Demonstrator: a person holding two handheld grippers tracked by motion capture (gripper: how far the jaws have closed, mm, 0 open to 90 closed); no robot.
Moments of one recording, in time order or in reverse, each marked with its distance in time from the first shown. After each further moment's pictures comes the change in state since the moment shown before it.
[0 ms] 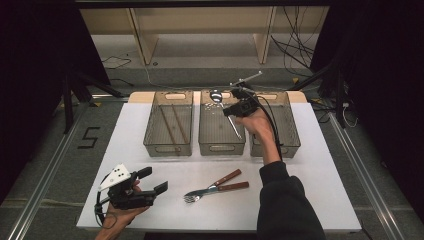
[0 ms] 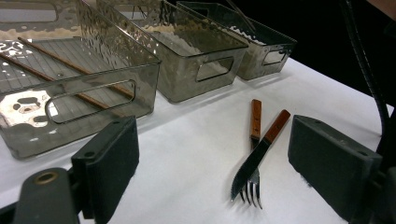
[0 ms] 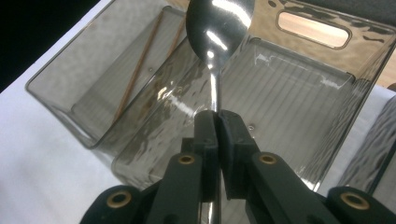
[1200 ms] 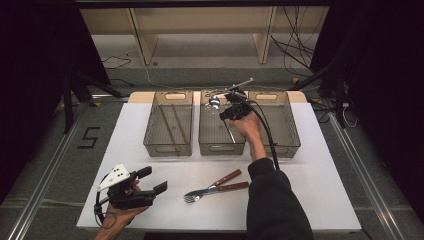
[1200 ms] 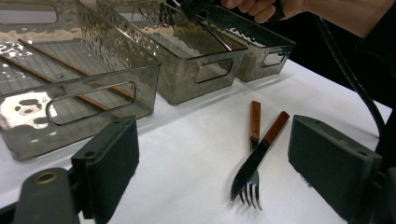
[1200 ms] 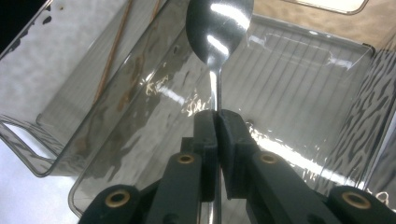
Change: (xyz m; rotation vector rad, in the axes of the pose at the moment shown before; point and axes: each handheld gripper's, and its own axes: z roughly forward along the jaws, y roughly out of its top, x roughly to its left) left arm 0.000 0.000 -0.001 -0.004 -0.002 0.000; right arm -0.011 -0.005 0.048 0.051 -0.032 0.093
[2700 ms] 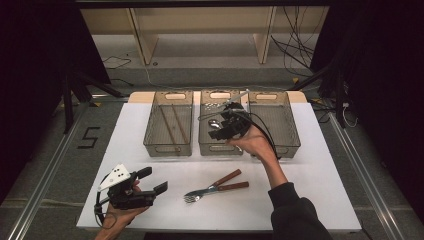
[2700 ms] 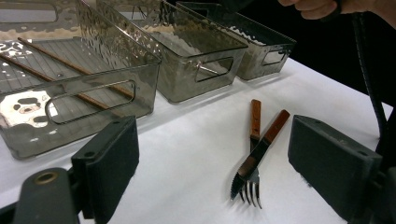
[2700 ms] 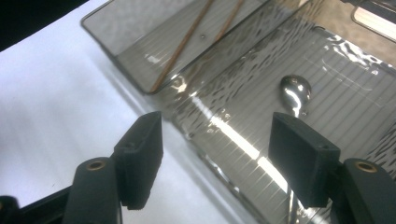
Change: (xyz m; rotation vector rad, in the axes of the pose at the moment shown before) left arm 0.000 -0.001 0.000 0.003 0.003 -0.001; right arm 0.054 -0.041 -0.051 -0.030 0.096 -0.313
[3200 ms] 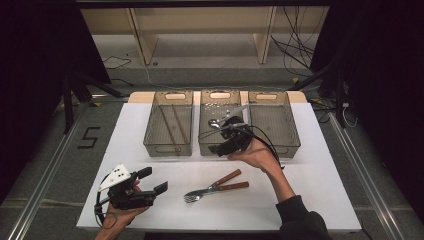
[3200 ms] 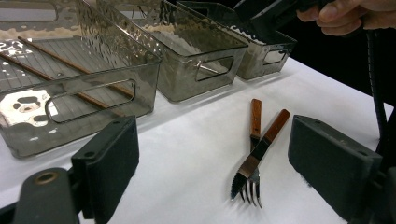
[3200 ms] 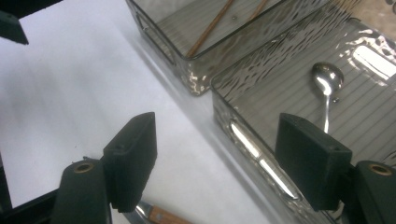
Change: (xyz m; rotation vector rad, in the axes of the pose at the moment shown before) left arm 0.000 0.000 0.000 0.004 0.000 -0.001; right arm 0.024 -0.025 -0.006 0.023 0.039 -0.083
